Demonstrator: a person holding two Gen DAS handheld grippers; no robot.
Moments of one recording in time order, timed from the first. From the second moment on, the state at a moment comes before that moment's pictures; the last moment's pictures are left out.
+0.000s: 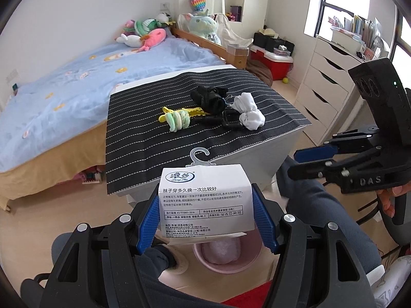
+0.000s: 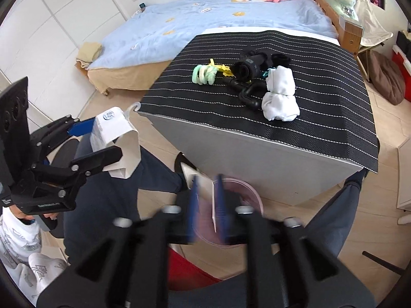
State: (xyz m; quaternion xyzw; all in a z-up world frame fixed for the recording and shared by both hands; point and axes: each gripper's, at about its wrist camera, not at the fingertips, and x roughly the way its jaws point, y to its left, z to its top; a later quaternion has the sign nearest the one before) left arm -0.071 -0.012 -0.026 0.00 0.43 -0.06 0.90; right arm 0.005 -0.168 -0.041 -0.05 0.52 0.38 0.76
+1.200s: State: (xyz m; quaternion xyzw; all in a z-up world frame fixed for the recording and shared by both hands) left arm -0.072 -0.055 -0.042 0.03 0.45 -0.13 0.89; right arm 0.007 -0.218 -0.023 -0.03 0.49 0.31 0.82
